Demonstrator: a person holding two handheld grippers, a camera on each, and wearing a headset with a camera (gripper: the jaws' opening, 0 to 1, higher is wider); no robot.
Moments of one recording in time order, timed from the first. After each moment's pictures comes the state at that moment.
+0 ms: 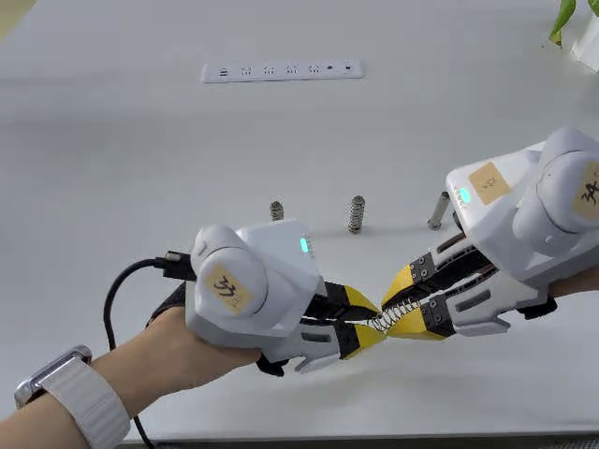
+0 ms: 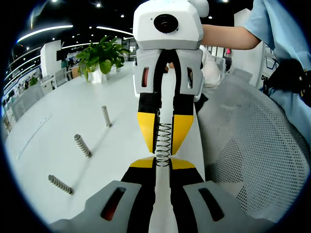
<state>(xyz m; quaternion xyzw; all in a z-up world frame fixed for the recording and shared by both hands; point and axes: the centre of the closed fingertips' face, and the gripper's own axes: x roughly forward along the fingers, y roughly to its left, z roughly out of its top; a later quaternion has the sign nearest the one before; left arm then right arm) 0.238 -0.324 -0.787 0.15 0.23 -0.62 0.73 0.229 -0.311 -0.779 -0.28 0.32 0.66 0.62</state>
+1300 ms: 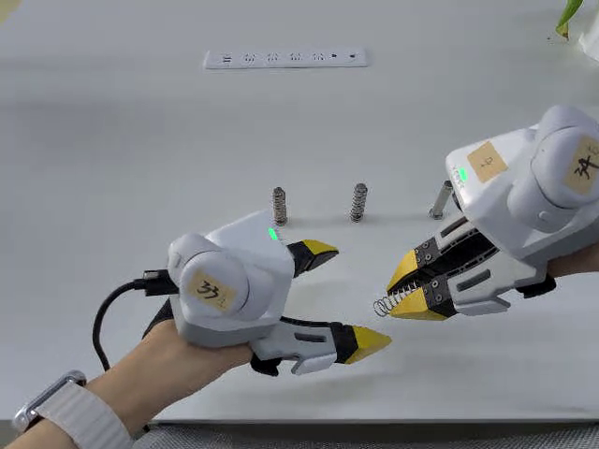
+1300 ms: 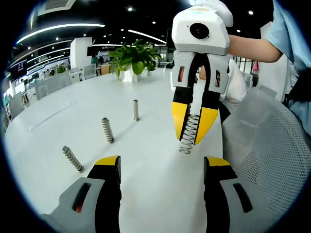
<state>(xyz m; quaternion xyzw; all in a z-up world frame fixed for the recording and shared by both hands) 0.268 -0.294 -0.796 0.09 0.23 -0.51 0.83 0.237 -0.316 -0.784 -0.29 0.33 0.65 0.62</state>
